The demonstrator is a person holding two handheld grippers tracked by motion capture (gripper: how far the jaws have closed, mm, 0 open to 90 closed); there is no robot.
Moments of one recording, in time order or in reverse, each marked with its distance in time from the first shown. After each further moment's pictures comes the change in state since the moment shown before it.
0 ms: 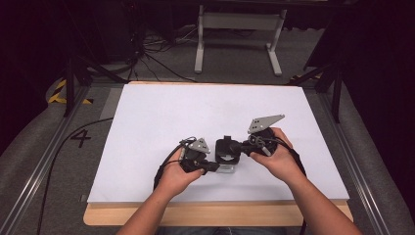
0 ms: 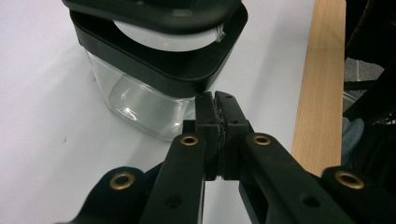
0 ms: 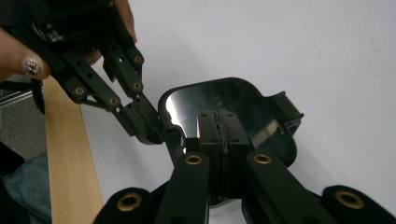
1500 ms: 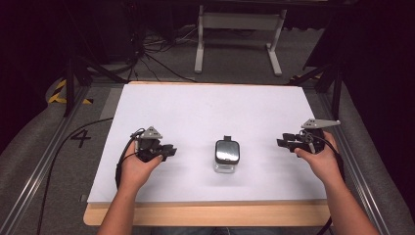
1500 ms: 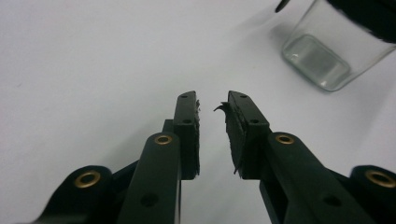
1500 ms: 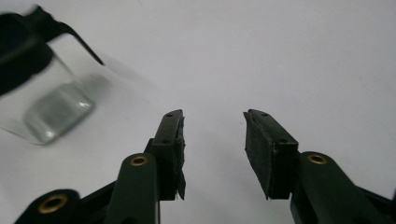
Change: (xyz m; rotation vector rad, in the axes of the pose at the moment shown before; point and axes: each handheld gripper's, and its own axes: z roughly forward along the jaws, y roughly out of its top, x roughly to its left) left arm 0.067 -0.068 -0.081 -0.089 0.314 -0.245; right arm -0.091 -0.111 -0.073 -0.071 -0.328 0.288
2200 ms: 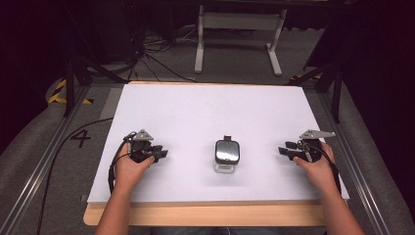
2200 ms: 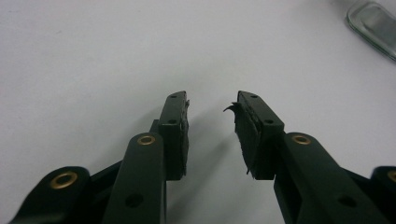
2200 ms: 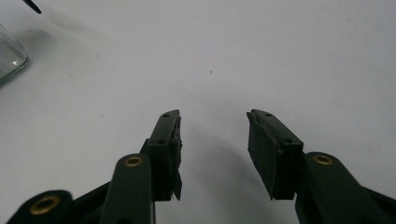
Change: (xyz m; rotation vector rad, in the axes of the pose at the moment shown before) left arm 0.032 -0.026 0.012 0.034 0.029 -0.008; right arm -0.012 -0.041 0.021 0.020 -0.066 0.010
